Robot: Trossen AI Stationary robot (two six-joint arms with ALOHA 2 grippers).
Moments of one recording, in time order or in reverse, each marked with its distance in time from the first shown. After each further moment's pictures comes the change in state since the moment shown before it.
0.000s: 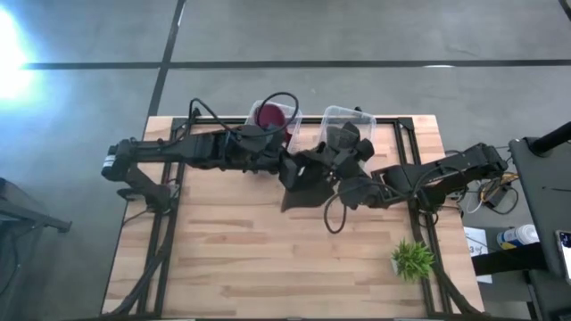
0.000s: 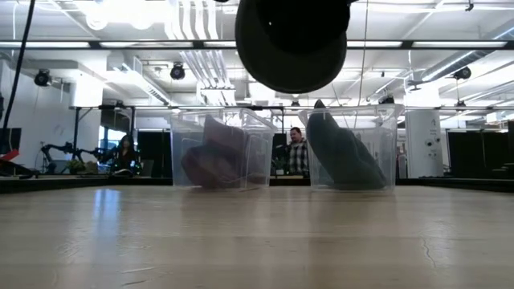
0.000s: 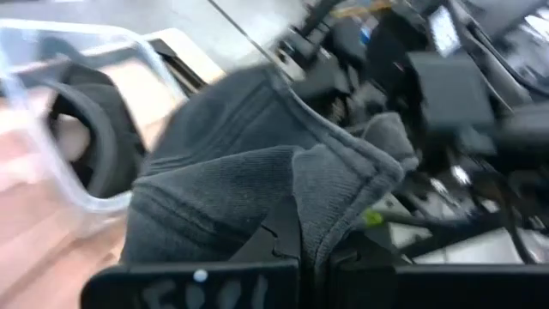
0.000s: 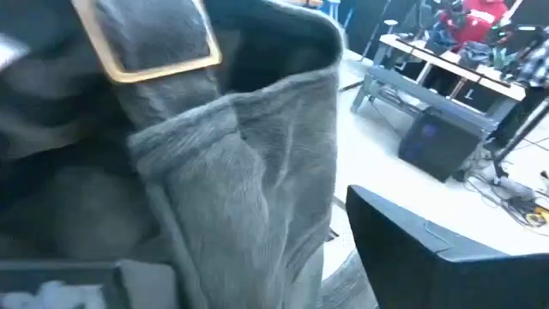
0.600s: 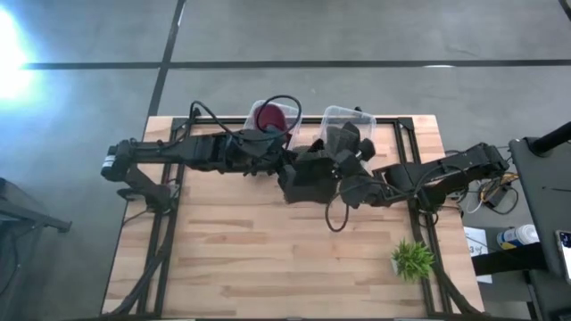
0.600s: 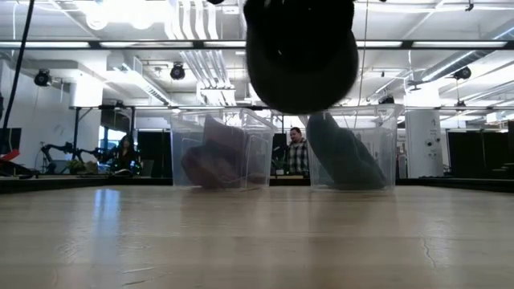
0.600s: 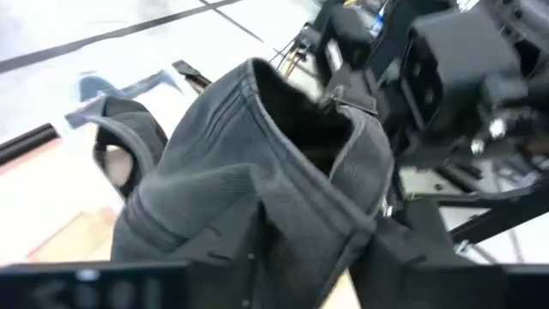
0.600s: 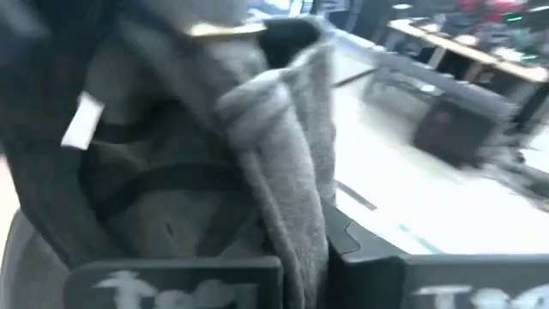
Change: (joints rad) left arm -0.015 -0.003 -0.005 -0.049 -0.100 0.169; right arm -0.009 -0.015 0.000 -0.037 -0.039 0.059
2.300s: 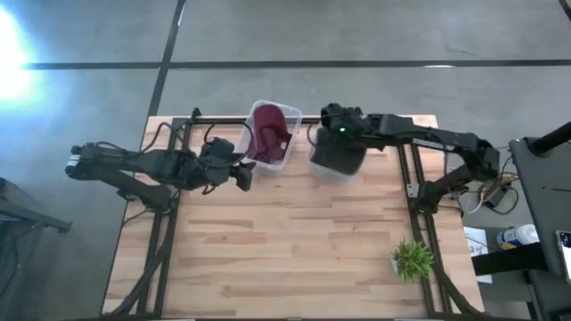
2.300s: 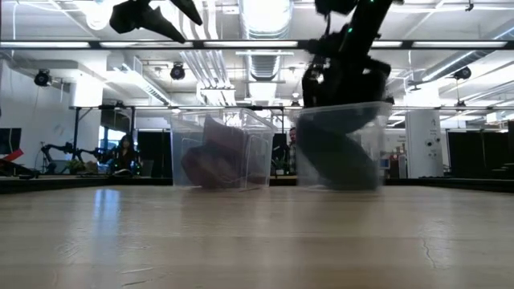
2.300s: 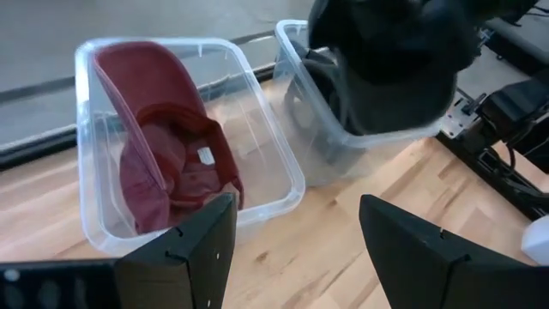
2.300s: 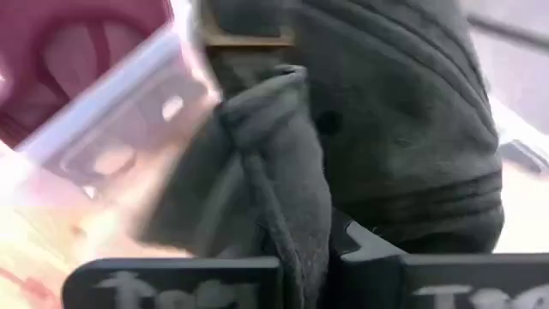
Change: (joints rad) left arm -0.098 -0.394 -0.494 -0.207 -0.422 -0.275; right arm -0.593 0.037 -0.014 -0.277 -0.680 0.249
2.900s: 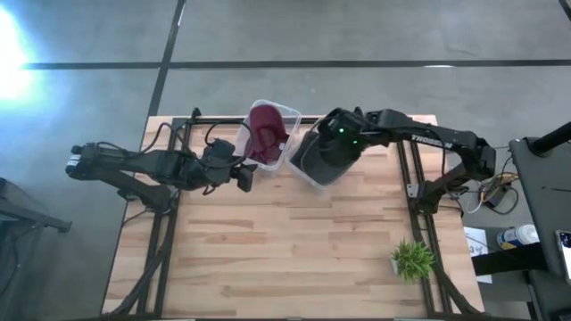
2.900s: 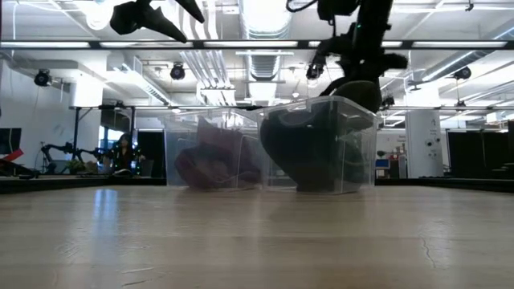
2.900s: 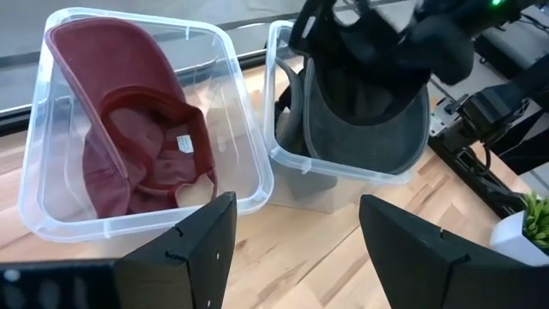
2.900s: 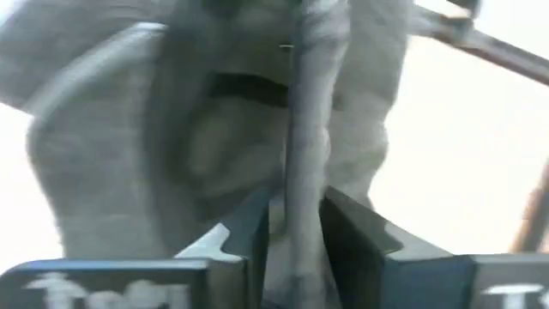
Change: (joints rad) left arm -0.003 0.005 0.000 0.014 0.042 -0.058; right arm -0.012 0.045 0.091 -0.277 -0.127 0.092
